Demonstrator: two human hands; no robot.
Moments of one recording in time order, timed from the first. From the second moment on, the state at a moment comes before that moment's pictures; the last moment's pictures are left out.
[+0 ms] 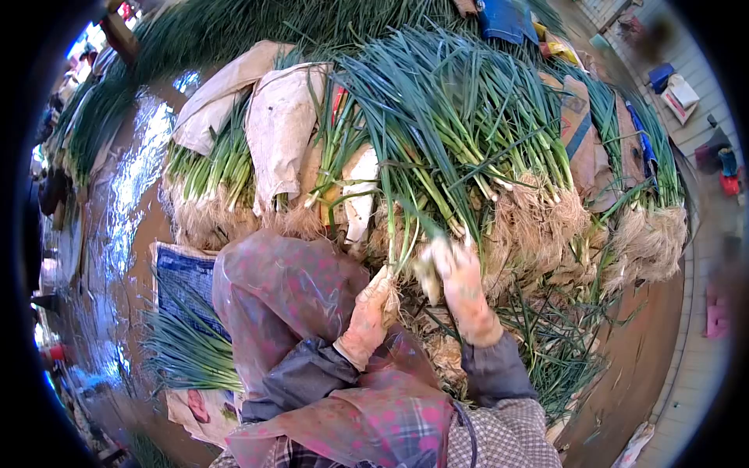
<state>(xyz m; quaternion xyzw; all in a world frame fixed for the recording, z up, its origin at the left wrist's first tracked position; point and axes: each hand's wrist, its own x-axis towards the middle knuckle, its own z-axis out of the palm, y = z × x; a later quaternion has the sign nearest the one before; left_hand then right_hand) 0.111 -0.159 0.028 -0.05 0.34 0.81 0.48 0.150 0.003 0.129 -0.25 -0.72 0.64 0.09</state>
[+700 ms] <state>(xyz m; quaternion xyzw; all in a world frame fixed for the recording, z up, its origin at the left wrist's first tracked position) 0.127 -0.140 0.032 0.01 0.55 0.74 0.38 0.075 0.027 0.063 -0.26 -0.95 0.18 -0.05</state>
